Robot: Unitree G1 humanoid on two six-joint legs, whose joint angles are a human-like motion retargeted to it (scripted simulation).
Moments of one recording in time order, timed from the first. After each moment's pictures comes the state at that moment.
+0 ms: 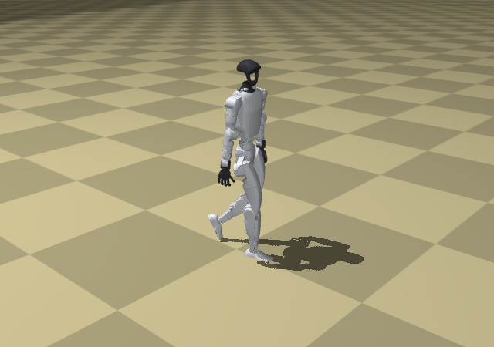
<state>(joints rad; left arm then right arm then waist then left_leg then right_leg) 0.15 0.19 0.31 1.53 0.38 -0.26 -0.31 0.00 -0.15 -0.35 1.64 -0.70 -0.03 0.10 -0.36 -0.05 -0.06 -0.08 0.00 0.21 0.85 0.34 0.03 -0.25 -0.03 -0.10 0.15 0.00 -0.12</state>
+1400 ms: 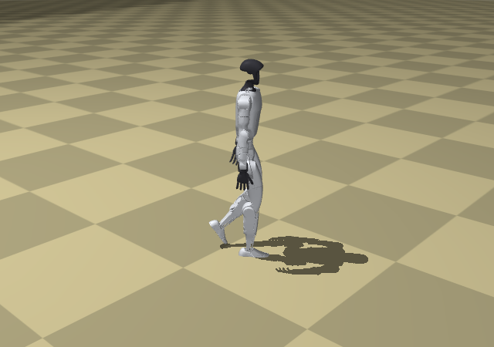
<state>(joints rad) 0.24 0.14 0.36 1.59 0.43 -0.19 -0.27 -0.08 -0.19 -0.39 1.62 -0.64 -0.08 0.08 -0.27 -0.05 -0.04 -0.22 -0.05 0.20 0.92 0.21 0.01 -0.16 -0.04 -0.12 0.09 -0.01 -0.08</state>
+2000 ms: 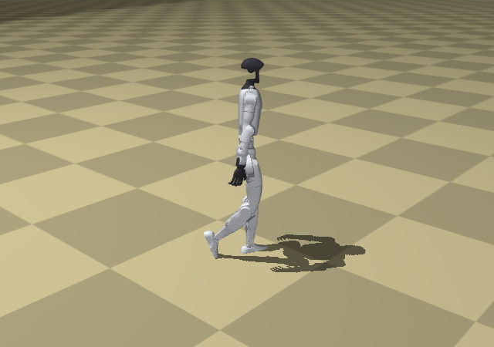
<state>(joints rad) 0.05 0.19 0.49 1.61 0.15 -0.22 -0.24 0.05 -0.17 -0.31 1.70 -0.81 -0.09 0.06 -0.07 0.02 -0.04 -0.19 0.03 0.37 0.12 -0.08 0.16 -0.09 0.08 -0.28 0.76 0.40 -0.13</state>
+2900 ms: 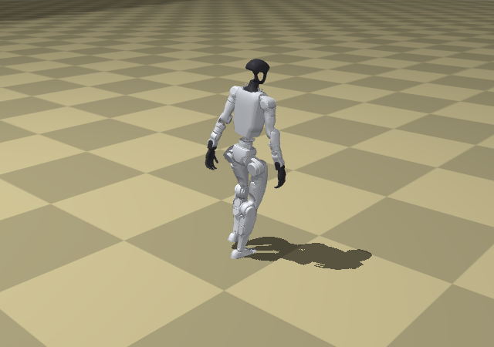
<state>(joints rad) 0.28 0.16 0.49 1.64 0.33 -0.15 -0.25 -0.09 -0.26 -0.38 1.44 -0.63 -0.13 0.15 -0.08 -0.03 0.00 -0.44 0.01 0.27 0.60 0.04 0.07 -0.05 0.02 -0.14 0.05 -0.08 -0.13</state>
